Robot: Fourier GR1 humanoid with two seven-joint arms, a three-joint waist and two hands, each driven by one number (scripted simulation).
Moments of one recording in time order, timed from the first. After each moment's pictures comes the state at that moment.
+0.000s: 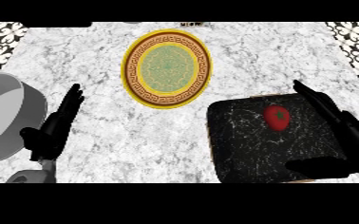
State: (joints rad) left arm -0.05 0.33 -0.05 -1.32 0.15 0.03 -0.16; right arm 0.05 -0.60 0.14 -1.83 0.26 0.02 -0.07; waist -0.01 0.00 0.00
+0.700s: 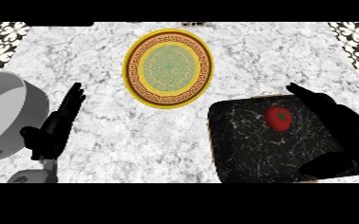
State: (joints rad) left arm -0.04 0.30 -0.03 -1.35 0.12 0.01 -0.13; right arm -0.04 -0.66 0.17 -1.84 0.39 0.29 0.27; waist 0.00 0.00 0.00
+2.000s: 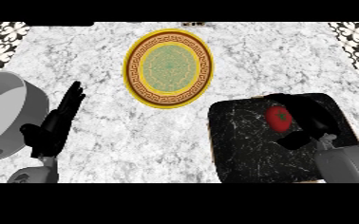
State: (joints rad) left arm -0.06 0.25 0.06 -1.34 0.05 -0.05 -0.12; right arm -0.20 -0.43 0.16 -1.43 0.78 0.35 0.15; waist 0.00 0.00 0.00
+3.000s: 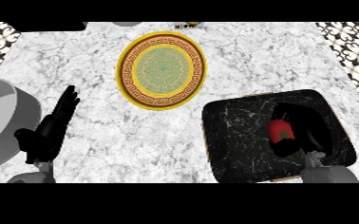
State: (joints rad) left arm -0.03 0.23 0.10 -1.35 0.03 -0.06 -0.12; right arm -0.07 -0.25 0.08 -1.51 0.97 0.06 0.27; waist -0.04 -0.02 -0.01
